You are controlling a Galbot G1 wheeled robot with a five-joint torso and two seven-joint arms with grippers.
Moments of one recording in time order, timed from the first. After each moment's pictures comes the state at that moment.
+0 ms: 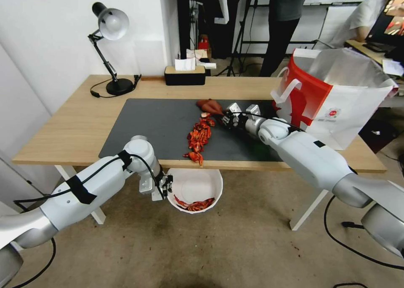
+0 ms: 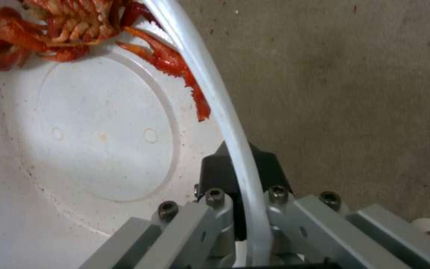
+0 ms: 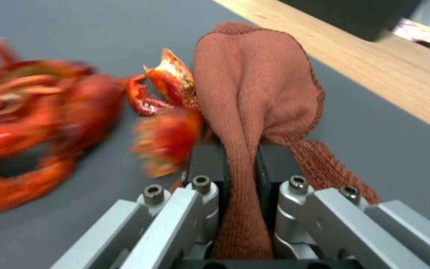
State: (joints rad) left arm 0.38 -0.89 0.44 -1.50 0.86 -0.78 1.12; right arm -0.18 1.03 -0.52 1.05 0.68 -0.07 -0.43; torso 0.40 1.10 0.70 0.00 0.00
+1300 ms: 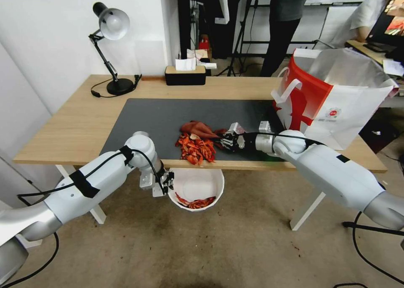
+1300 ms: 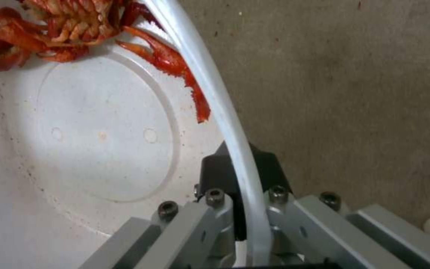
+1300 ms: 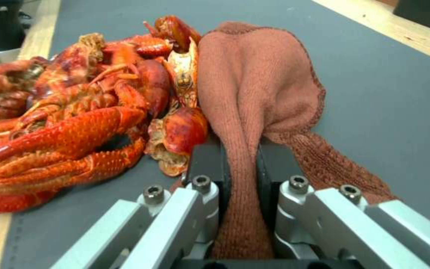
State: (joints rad) left arm 0.34 -0.91 0.45 -1.46 0.85 -0.80 1.10; right arm -0.27 0.88 -0.51 1.23 0.71 0.01 -0.69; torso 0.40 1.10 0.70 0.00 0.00
